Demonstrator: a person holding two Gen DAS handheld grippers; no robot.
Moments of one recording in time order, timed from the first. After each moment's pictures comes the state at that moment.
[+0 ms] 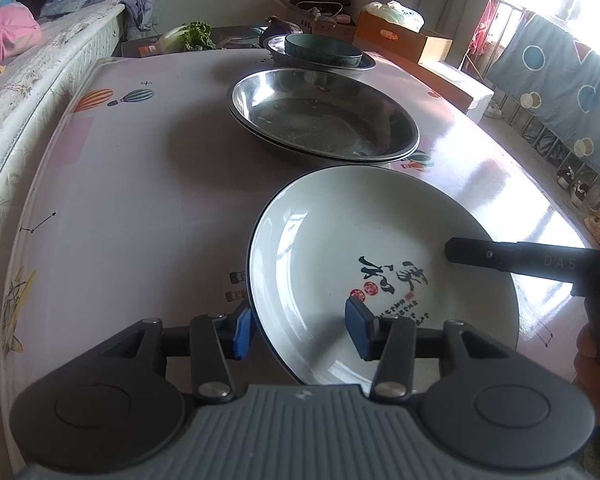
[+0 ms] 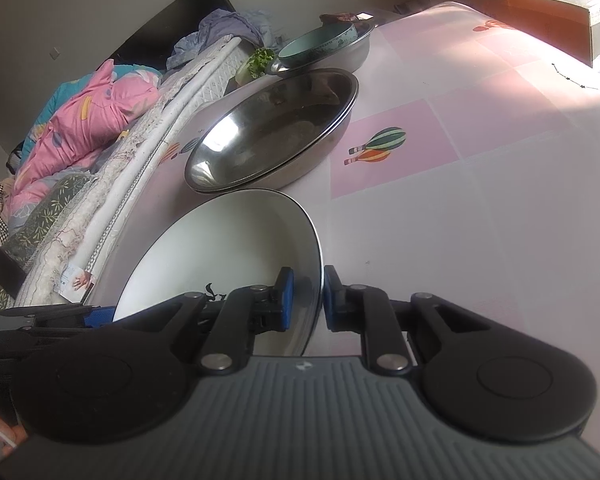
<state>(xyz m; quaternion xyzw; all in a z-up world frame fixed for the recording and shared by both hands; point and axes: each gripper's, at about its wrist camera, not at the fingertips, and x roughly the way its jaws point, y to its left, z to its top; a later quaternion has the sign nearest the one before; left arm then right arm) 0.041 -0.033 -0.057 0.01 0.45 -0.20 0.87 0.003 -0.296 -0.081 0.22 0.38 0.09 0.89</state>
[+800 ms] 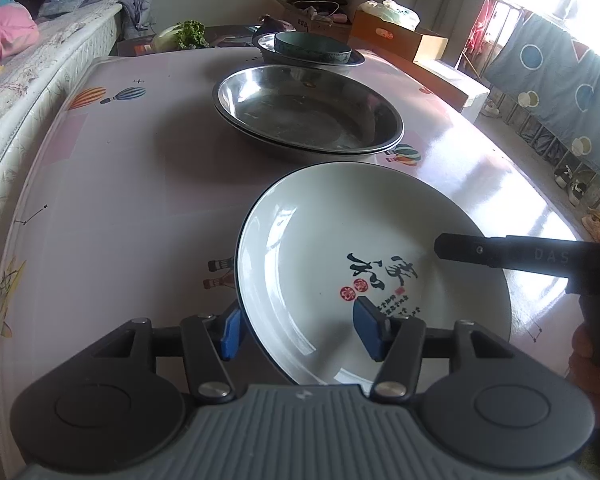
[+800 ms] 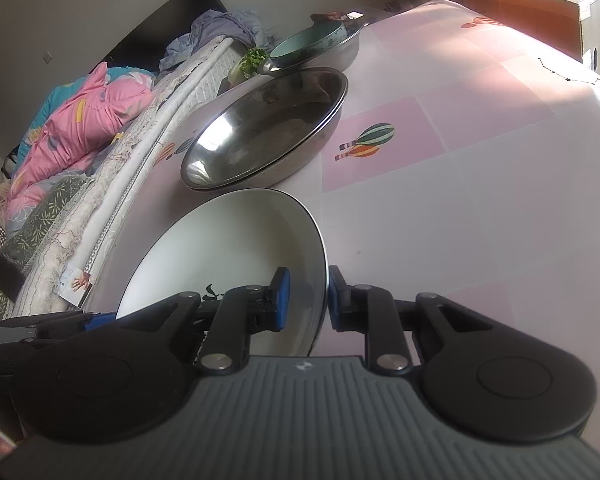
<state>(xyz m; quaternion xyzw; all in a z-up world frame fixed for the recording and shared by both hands) 0.031 -0.043 -0.057 0.01 0.45 -0.20 0.87 -0.003 -0.300 -0.079 0.22 0.39 0.09 0.89</state>
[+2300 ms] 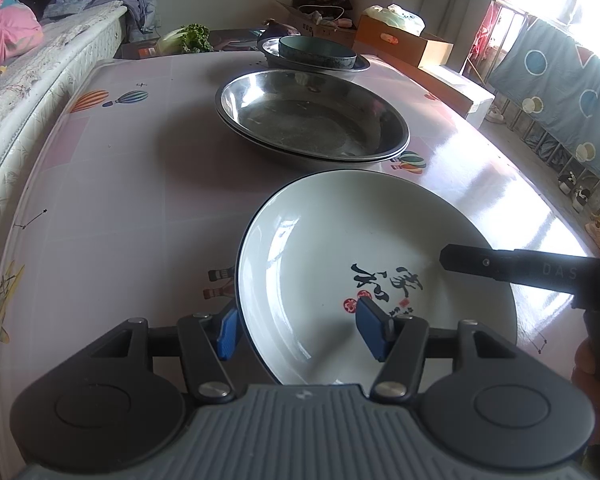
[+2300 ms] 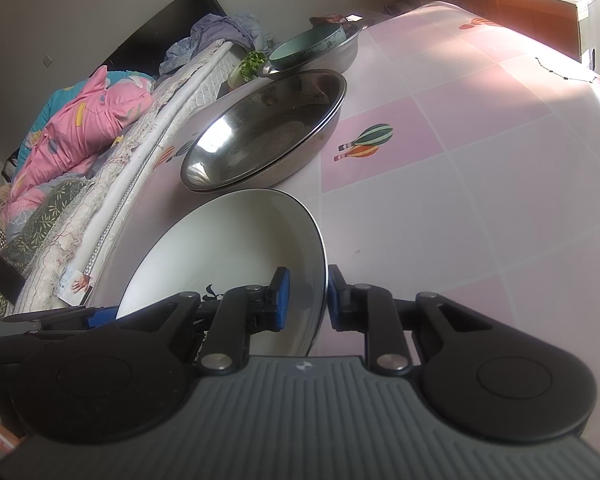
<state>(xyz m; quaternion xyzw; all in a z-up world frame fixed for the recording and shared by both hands) 0.032 -0.045 -0.059 0.01 0.45 -0.20 0.87 -0.004 -0.301 -0.080 0.22 0.38 0.09 0.89</state>
